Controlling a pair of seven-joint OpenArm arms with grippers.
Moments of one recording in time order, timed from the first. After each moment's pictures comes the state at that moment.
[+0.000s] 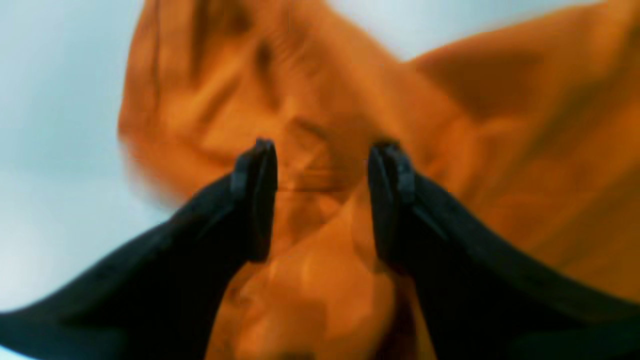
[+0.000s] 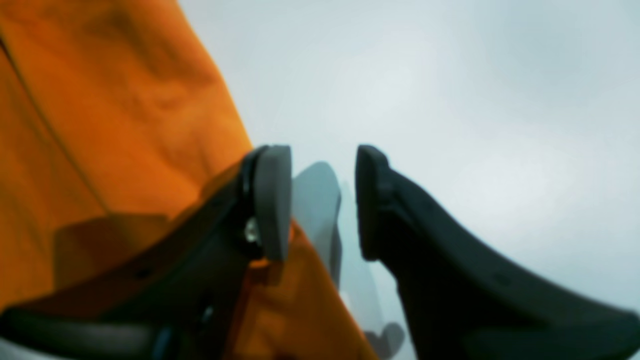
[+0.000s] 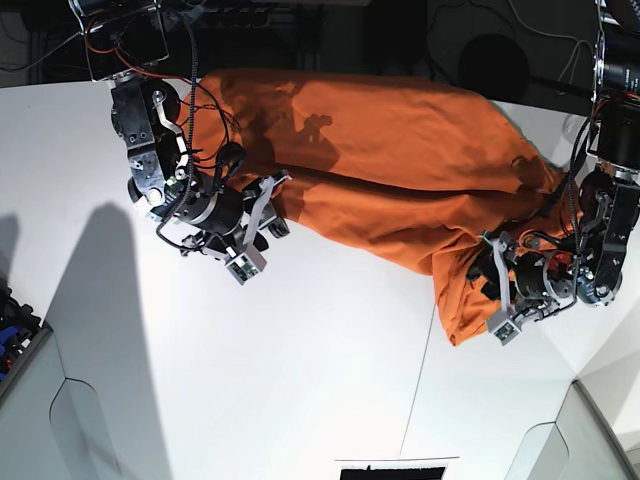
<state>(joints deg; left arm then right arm) -20.4 -35.5 15.9 72.6 -32.0 -35.1 48.4 6.3 8.1 -15.5 84.1 12.0 24.0 -41.9</state>
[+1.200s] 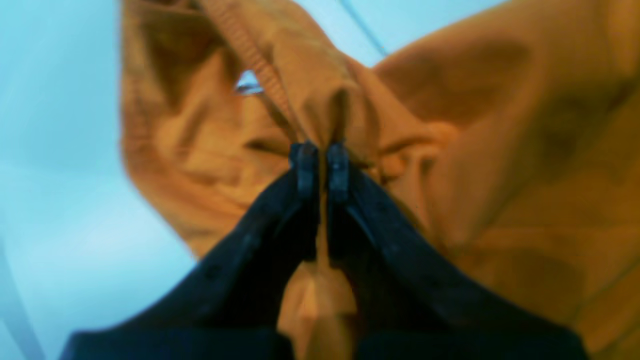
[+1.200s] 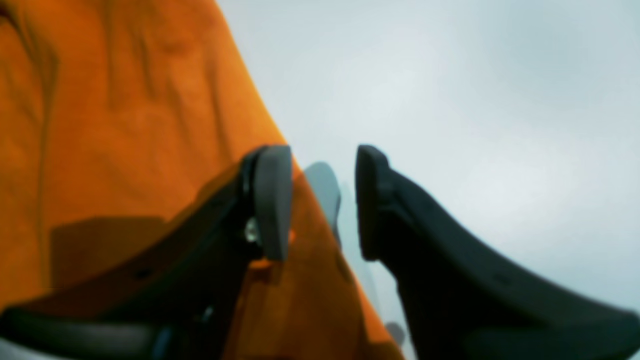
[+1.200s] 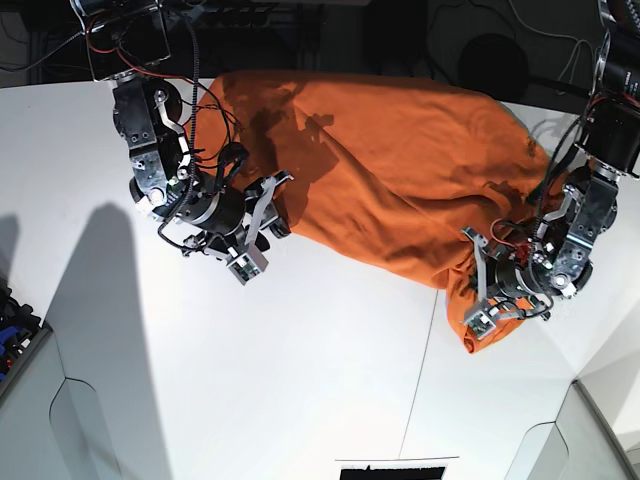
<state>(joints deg) -22.2 -37.1 27.3 73.5 -21.1 -21.2 41.4 6.3 7.8 -15.5 84.1 11.6 24.0 -41.9</state>
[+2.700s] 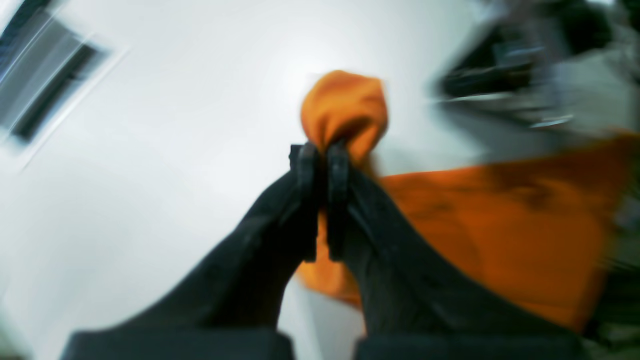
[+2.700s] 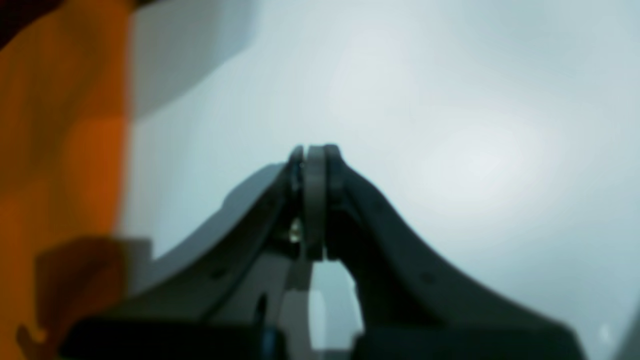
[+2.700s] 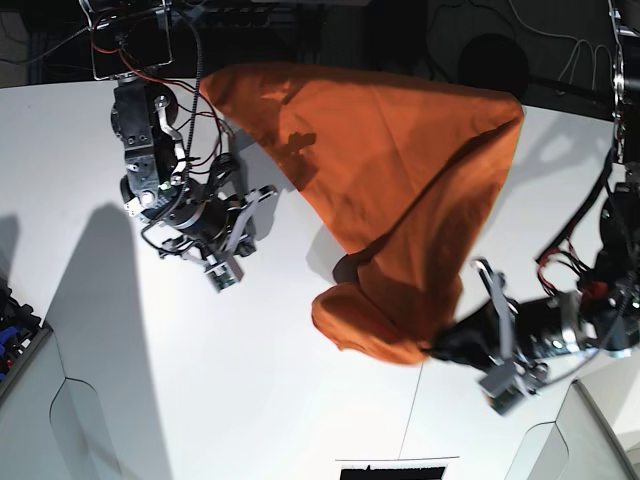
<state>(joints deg) -24.7 -40.7 11.3 95.3 -53.0 -38.5 52.3 6.1 5.6 -8.0 82.7 5.8 22.3 -40.9</state>
